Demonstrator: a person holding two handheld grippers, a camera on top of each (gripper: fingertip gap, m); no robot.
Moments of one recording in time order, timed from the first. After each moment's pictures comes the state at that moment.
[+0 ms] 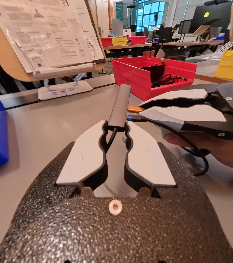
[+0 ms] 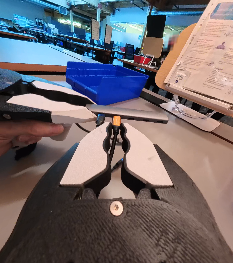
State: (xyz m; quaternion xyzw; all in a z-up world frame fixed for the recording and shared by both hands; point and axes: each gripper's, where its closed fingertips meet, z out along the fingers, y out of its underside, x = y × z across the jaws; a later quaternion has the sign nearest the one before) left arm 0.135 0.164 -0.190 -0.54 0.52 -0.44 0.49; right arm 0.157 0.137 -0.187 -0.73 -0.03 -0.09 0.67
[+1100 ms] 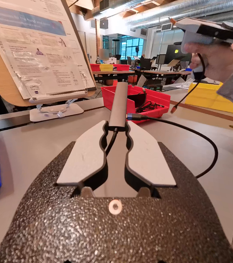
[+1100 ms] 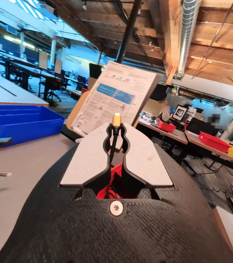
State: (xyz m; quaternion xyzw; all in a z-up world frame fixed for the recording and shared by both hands) left arm 0.124 0.158 -0.136 -0.49 0.49 -0.53 0.48; right arm 0.364 0.013 0.022 -0.63 0.01 -0.26 0.73
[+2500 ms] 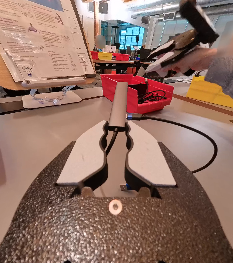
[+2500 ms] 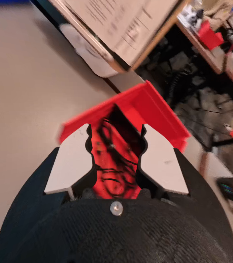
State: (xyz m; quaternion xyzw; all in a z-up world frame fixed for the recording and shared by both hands) left arm 0.132 0.165 -0.163 -0.52 0.50 -0.52 0.45; right arm 0.437 0.055 -0.118 -0.87 0.00 -0.24 0.42
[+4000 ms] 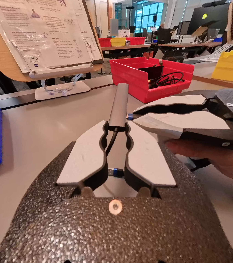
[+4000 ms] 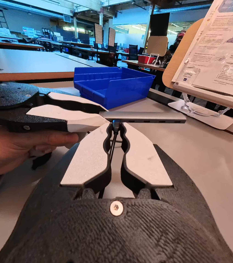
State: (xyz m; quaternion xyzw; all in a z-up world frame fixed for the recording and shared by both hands) left arm 0.138 0.158 -0.191 -0.54 0.52 -0.46 0.48; right arm 0.141 0.140 -0.184 -0.73 -0.02 -0.06 0.68
